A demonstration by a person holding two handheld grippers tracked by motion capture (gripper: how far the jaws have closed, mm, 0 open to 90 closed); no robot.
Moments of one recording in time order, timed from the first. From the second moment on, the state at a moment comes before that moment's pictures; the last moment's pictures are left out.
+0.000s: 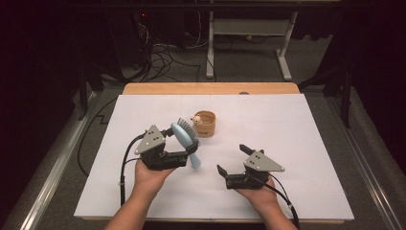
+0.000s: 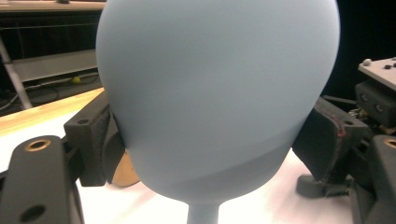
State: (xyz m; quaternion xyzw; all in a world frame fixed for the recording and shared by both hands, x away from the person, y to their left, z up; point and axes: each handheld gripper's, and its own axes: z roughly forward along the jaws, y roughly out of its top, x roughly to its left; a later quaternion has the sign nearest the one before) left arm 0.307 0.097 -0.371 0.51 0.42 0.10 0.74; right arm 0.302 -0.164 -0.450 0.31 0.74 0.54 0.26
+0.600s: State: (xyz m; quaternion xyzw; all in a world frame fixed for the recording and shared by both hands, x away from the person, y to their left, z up) left arm 0.315 0.148 -0.372 0.49 0.44 0.14 0.74; right arm 0.299 -0.222 -0.456 0.36 0.73 0.52 0.28
